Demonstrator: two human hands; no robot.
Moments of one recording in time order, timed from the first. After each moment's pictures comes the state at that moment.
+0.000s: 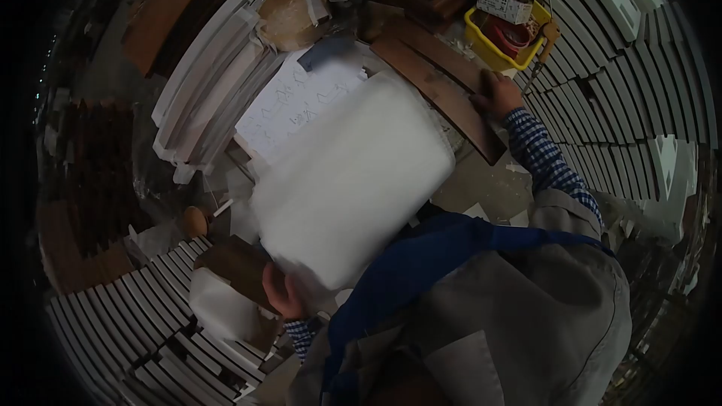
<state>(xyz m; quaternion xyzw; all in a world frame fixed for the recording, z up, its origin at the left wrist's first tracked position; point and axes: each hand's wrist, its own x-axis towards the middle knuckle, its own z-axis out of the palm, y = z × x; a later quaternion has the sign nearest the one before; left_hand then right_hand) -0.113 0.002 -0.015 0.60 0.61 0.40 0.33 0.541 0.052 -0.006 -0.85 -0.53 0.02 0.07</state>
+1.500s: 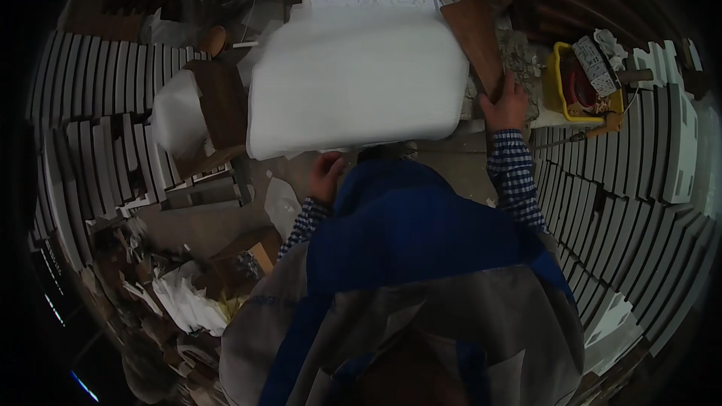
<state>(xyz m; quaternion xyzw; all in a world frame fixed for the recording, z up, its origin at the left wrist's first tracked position) 0.098 -0.156 -0.115 0.25 0.60 0.50 0.57 0.508 0.049 -0.031 -0.74 -0.65 0.08 0.12</state>
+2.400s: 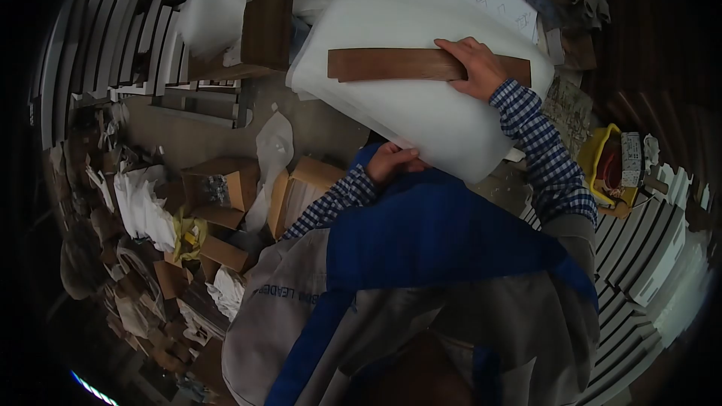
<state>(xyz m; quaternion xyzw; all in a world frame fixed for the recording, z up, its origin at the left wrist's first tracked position) 0.155 -0.150 -0.058 0.08 0.38 0.48 0.78 0.292 0.126 0.018 -0.20 -0.94 0.27 0.05</state>
